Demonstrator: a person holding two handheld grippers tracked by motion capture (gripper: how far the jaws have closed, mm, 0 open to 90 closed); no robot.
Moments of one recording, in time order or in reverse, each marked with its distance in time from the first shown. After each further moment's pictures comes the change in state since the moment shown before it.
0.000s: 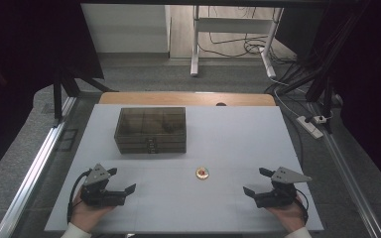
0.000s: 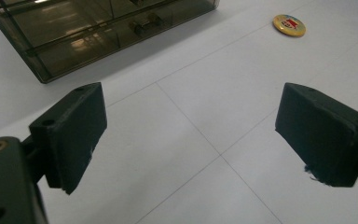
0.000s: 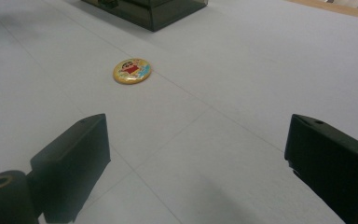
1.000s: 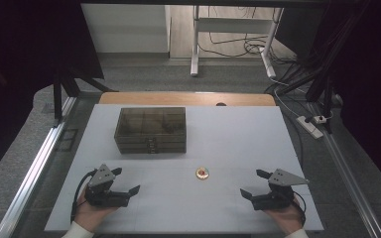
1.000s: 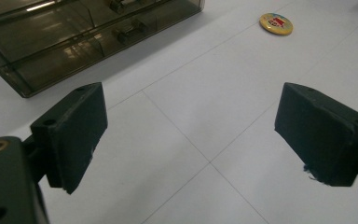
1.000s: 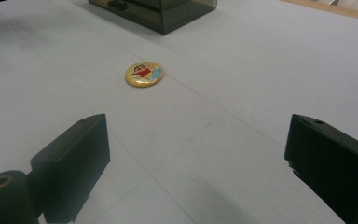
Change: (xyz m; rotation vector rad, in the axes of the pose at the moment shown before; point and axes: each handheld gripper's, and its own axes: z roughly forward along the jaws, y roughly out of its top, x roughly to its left) left arm -0.008 0.004 0.006 -0.007 -0.022 0.055; right arm 0.012 0.002 0.001 -0.010 0.008 -0.007
